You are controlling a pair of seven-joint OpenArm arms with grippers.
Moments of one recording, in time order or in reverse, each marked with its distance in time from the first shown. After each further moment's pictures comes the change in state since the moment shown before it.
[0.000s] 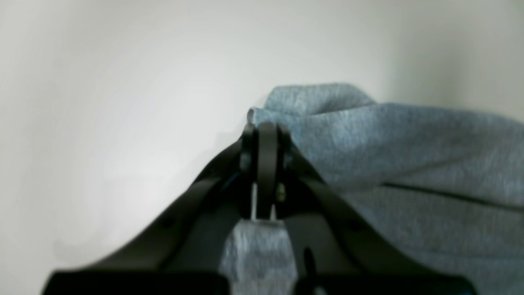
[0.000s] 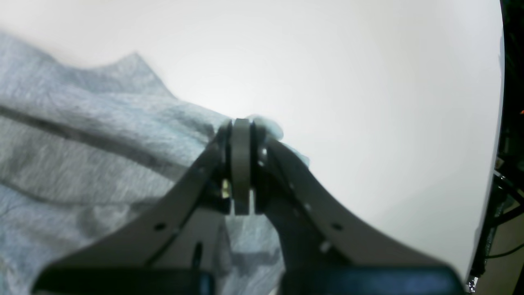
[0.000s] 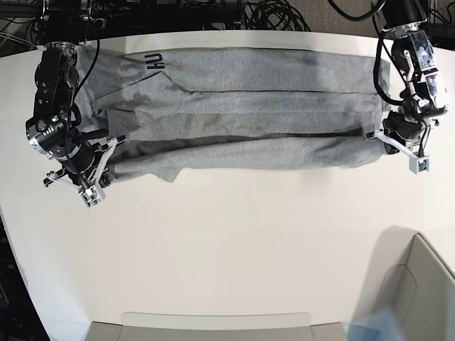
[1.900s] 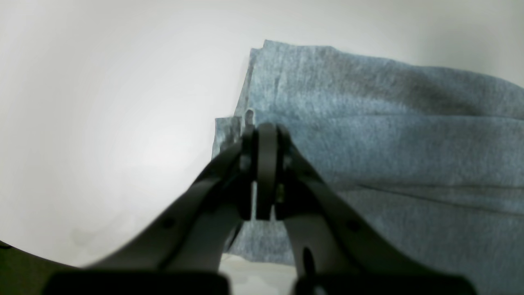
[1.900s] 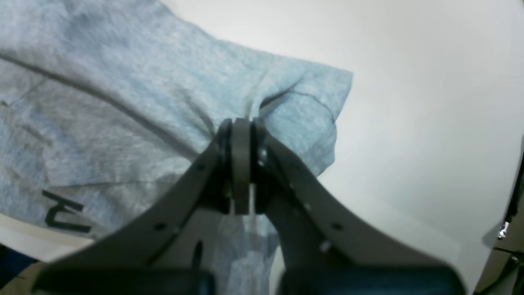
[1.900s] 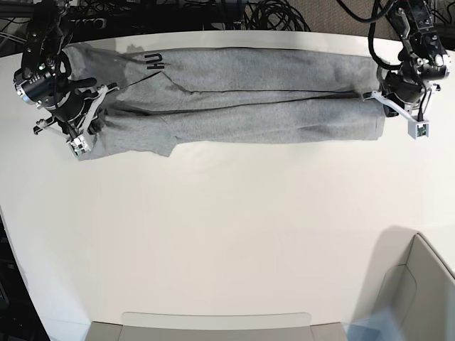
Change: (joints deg) left arm 13.5 2.4 -5.3 13.7 -0.2 0.0 7.0; right arm -16.8 0.5 9.6 12.7 9.1 0.2 -9.2
